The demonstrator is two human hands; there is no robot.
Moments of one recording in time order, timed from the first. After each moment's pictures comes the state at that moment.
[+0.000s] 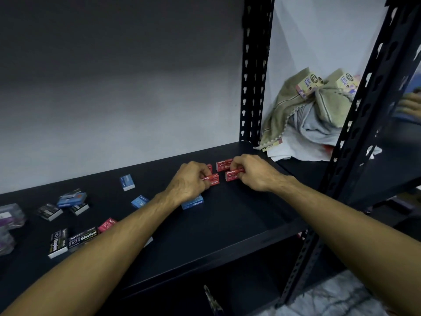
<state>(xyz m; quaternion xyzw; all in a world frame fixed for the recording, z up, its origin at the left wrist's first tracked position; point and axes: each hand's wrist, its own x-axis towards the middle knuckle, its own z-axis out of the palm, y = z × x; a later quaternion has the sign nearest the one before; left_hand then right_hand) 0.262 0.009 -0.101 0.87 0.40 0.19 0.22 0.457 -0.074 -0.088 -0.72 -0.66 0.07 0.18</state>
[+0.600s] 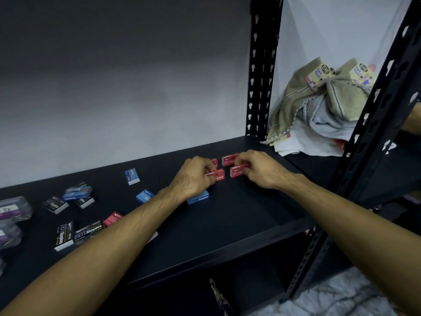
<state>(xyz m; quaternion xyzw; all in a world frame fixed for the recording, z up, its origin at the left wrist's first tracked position) 0.261 0.013 -0.106 0.87 0.40 0.19 0.21 0.465 -0.066 -0.105 -0.70 -0.67 0.08 0.23</state>
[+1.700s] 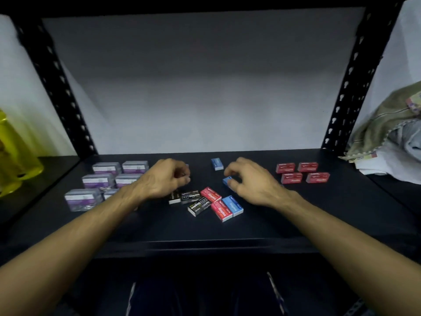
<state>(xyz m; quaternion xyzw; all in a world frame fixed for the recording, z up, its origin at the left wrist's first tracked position) -0.014 -0.012 -0.064 0.84 0.51 0.16 0.10 0.244 -0.058 -0.082 -0.56 -0.80 0.03 0.23</state>
